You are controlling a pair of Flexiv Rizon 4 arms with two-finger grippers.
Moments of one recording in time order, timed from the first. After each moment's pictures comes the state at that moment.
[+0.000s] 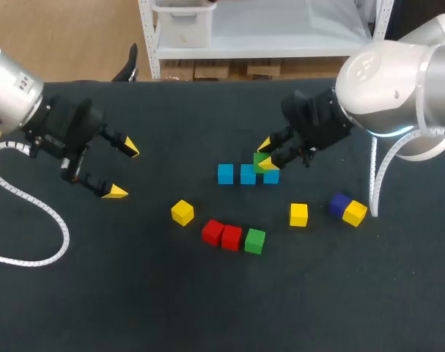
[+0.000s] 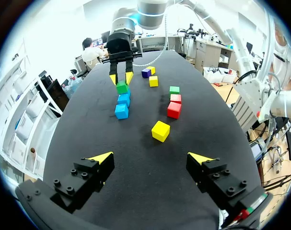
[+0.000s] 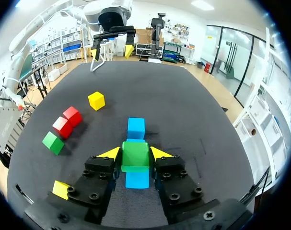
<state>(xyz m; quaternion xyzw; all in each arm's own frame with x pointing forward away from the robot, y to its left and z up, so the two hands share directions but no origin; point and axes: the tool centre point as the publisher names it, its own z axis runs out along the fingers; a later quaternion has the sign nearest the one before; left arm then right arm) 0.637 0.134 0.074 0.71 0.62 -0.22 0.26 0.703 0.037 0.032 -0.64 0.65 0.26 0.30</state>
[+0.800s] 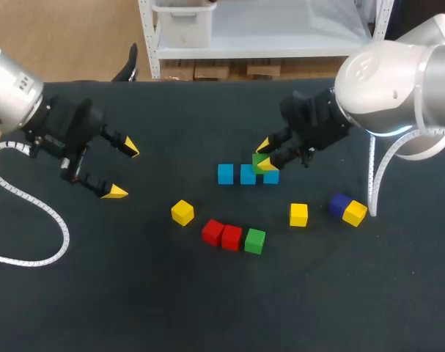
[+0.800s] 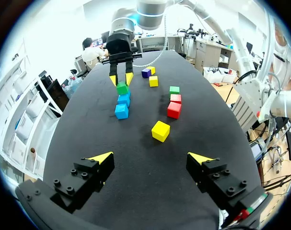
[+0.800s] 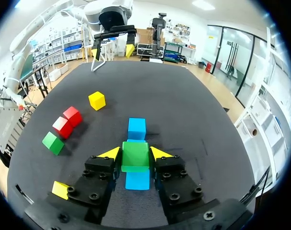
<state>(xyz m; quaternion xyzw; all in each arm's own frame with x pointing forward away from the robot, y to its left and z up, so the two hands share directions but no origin) 0.637 0.134 0.074 0.71 0.62 -0.22 0.26 0.703 0.039 0.030 -0.65 0.65 0.27 0.30</state>
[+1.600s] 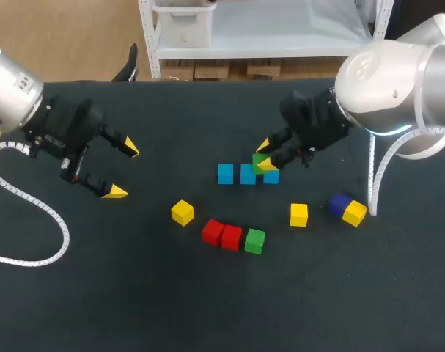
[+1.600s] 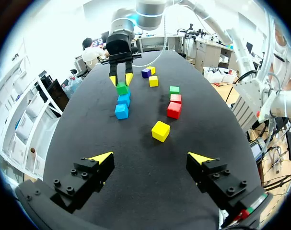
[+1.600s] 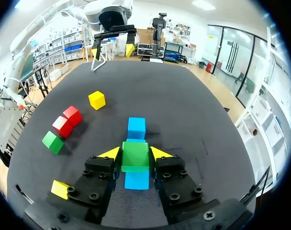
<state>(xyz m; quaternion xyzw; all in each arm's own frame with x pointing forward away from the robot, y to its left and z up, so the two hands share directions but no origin) 0.637 0.134 0.074 0.71 0.62 -0.22 0.26 0.704 0.038 0.028 -0.65 0.65 0.27 0.29</state>
